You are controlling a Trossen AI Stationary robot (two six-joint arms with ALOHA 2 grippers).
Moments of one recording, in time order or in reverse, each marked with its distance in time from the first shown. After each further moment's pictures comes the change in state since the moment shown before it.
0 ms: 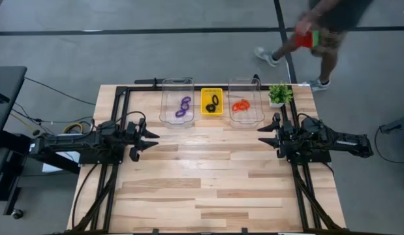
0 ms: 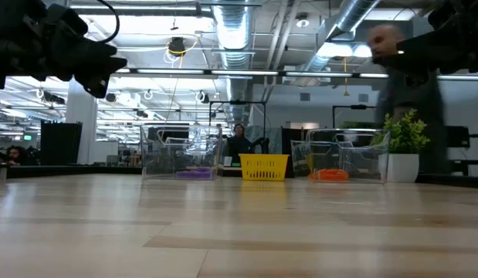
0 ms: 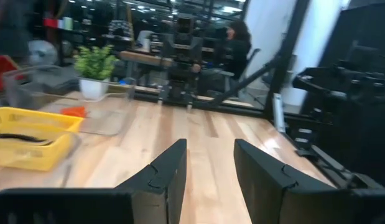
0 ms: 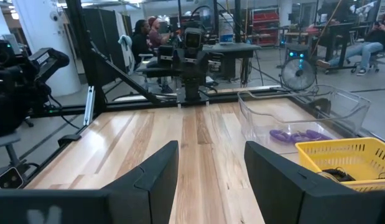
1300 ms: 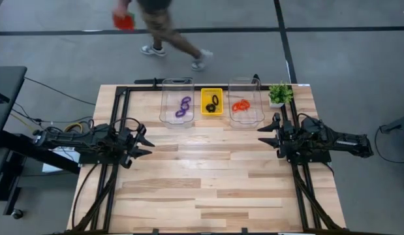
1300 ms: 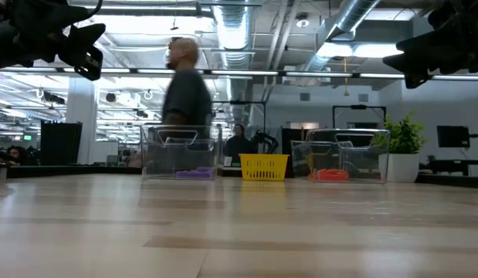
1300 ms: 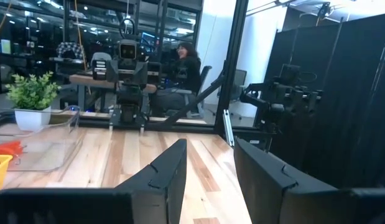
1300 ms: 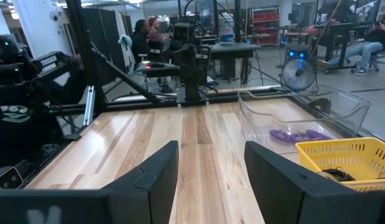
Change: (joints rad) left arm -0.191 -0.107 0.000 0.015 0.000 0.000; right arm 0.000 0.000 0.000 0.000 0.000 0.000
